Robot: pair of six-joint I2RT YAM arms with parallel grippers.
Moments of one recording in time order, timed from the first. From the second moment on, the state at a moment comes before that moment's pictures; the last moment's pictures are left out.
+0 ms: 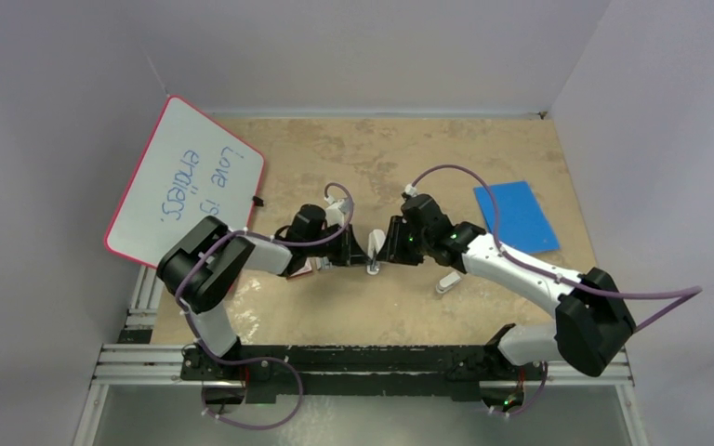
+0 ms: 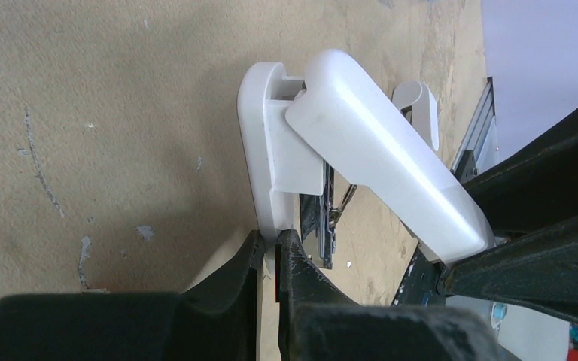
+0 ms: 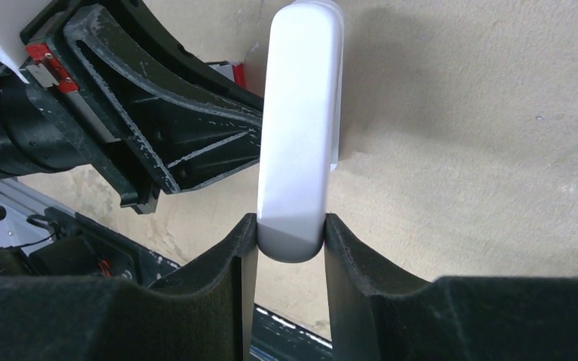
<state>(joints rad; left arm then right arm) -0.62 1.76 0.65 0.55 0.57 -0.67 0.72 1.33 0.85 -0.39 -0.09 0.80</state>
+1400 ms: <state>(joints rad) -0.62 1.77 0.57 0.63 0.66 -0.66 0.60 1.50 1.03 -0.35 0.07 0.78</state>
